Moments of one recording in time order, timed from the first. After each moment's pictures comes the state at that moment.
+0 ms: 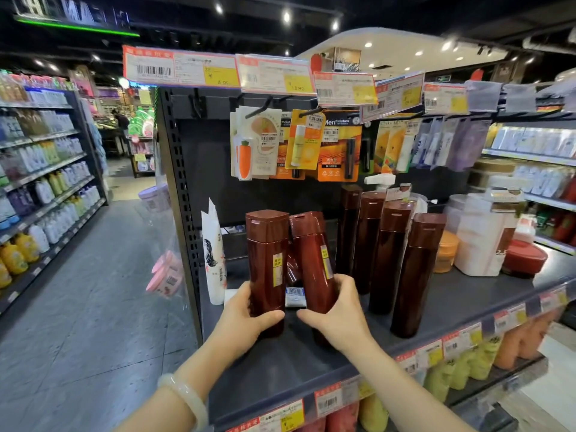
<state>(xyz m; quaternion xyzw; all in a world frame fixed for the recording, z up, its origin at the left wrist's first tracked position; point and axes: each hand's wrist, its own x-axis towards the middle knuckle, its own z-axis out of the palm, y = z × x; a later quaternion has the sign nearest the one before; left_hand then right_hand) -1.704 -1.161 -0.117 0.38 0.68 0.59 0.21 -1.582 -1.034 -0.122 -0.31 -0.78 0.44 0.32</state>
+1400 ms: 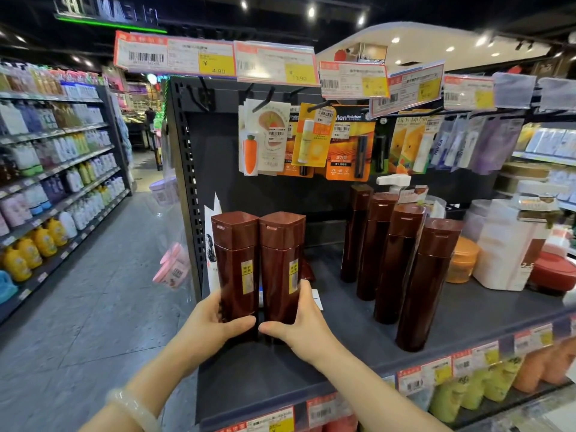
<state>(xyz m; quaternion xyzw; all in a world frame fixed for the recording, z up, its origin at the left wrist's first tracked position) -1.712 -1.193 -0.114 0.32 0.71 0.59 0.21 -1.610 -1.053 -0.126 -0.15 -0.80 0.55 0.19</state>
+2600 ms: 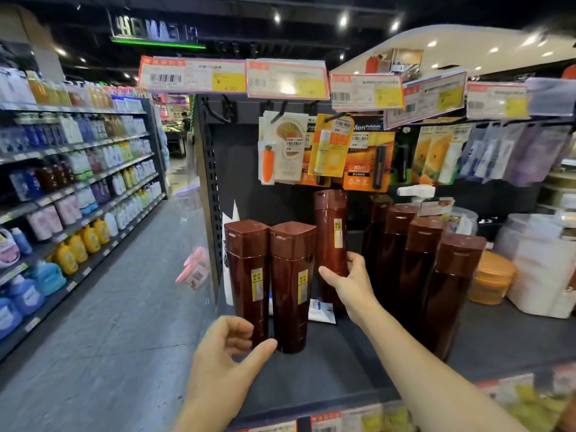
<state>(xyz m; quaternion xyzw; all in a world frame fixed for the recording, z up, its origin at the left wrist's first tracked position) -1.649 -1.197 -0.121 0.22 0.76 0.61 -0.02 -1.649 -0.965 -0.107 -0.25 -0.68 0.62 0.31</state>
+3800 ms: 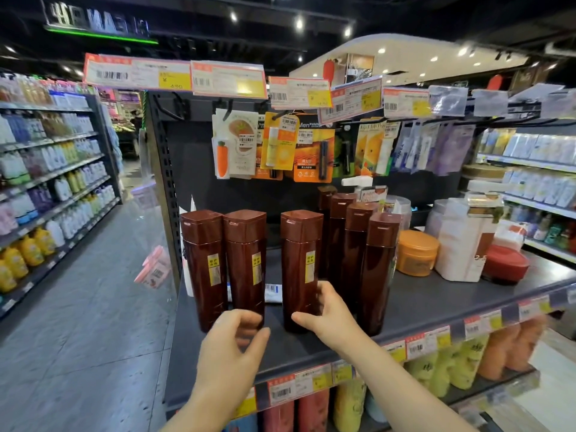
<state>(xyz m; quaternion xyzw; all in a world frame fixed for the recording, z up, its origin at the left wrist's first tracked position) -1.601 -1.167 -0.119 0.30 0.77 0.56 -0.02 -1.544 -0.999 -0.123 -0.20 -0.77 0.57 0.21</state>
